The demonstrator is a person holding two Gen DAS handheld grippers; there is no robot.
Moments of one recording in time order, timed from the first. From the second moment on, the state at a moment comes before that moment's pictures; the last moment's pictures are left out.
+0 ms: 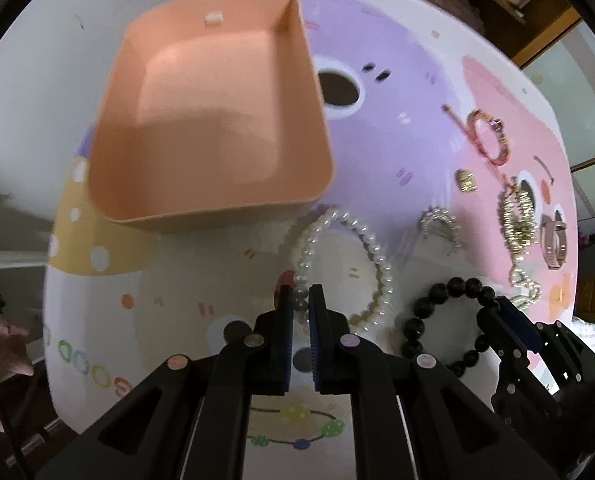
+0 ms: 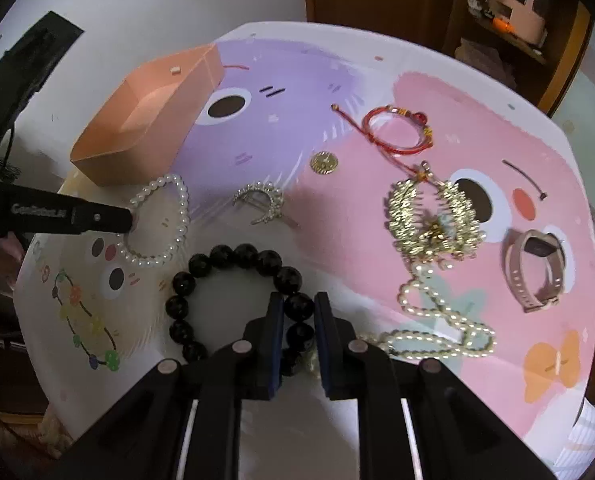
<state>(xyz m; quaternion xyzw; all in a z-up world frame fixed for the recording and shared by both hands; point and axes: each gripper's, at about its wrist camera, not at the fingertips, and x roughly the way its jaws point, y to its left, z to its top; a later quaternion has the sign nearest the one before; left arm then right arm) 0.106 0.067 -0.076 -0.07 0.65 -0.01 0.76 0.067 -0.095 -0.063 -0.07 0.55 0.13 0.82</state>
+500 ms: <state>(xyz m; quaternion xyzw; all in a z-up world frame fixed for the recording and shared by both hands) 0.081 0.090 0.051 -0.07 0.54 -0.02 0.84 0.043 -0.079 0.011 -0.10 0.48 0.13 0.86</state>
